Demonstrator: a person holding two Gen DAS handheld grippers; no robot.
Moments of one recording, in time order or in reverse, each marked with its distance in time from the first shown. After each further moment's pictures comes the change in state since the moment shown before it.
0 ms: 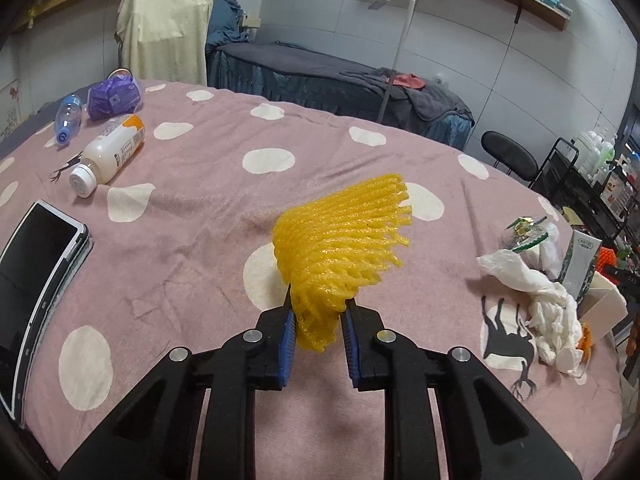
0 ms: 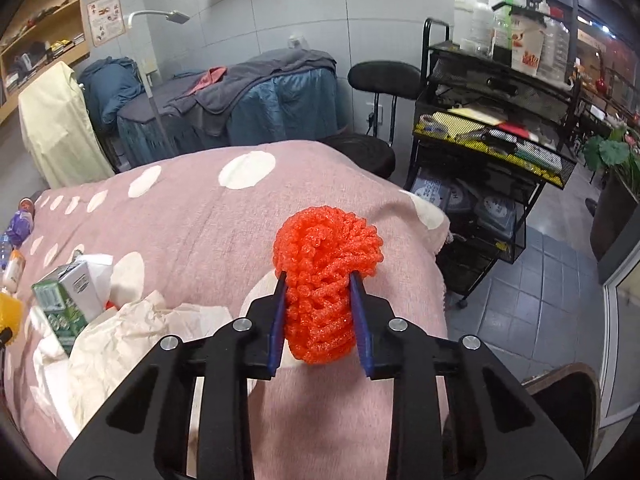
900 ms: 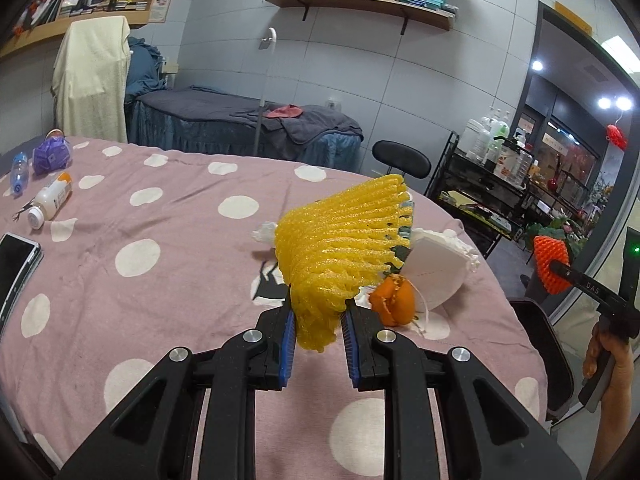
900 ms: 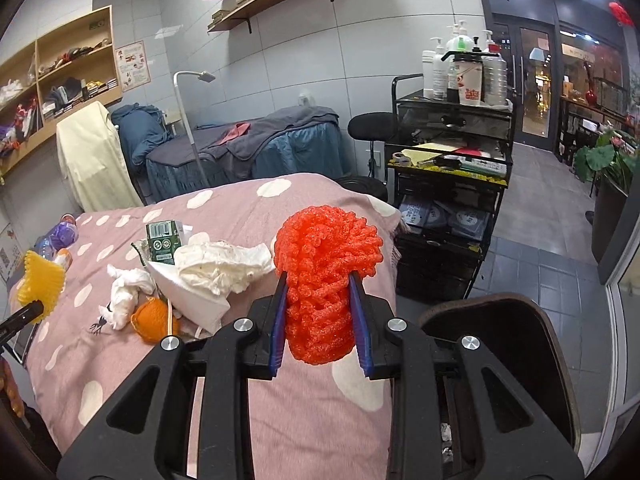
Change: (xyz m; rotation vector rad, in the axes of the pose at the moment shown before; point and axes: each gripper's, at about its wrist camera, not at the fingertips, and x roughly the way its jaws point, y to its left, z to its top) left arm -0.101 -0.137 -0.065 0.156 -0.123 -0.251; right arm -0.168 -0.037 -0.101 0.041 -0.195 0.069
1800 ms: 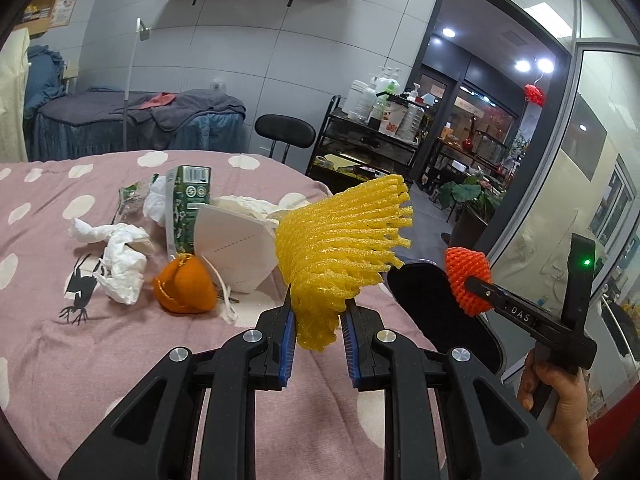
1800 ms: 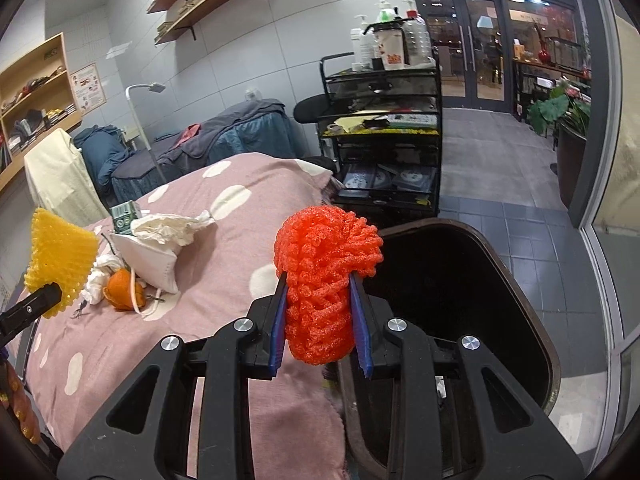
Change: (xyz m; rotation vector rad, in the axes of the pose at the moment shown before) left arm 0.034 -0.140 -0.023 0.141 0.077 -0.312; right arm -0.044 -0.064 -0.065 0.159 0.036 -0.111
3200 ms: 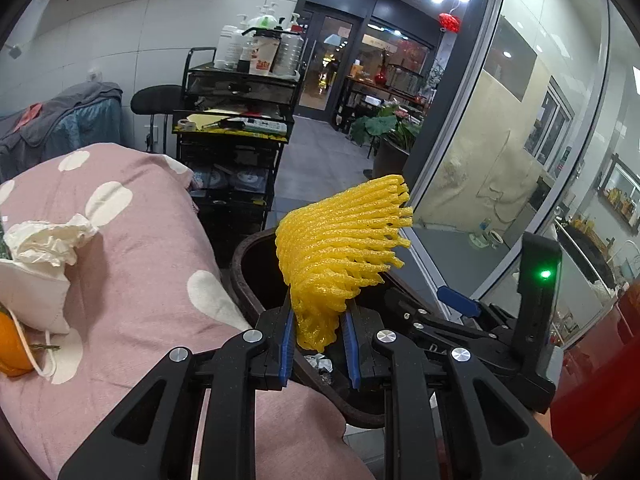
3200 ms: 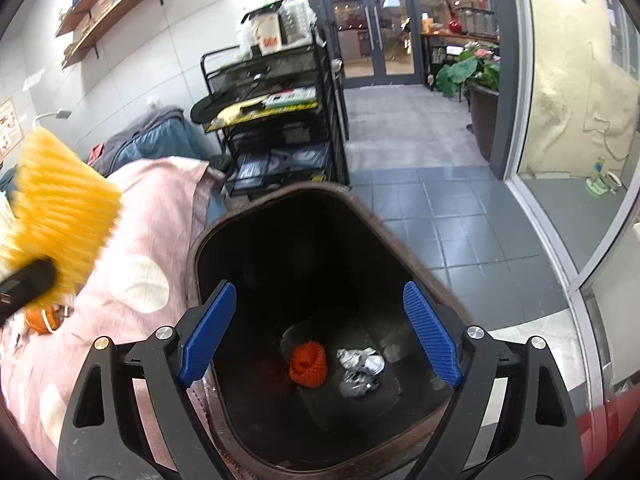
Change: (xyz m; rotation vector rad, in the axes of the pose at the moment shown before) left arm 0.108 -0.139 0.003 0.219 0.200 -0.269; right arm 0.001 -0.090 -0.030 0.184 0.005 -0.287
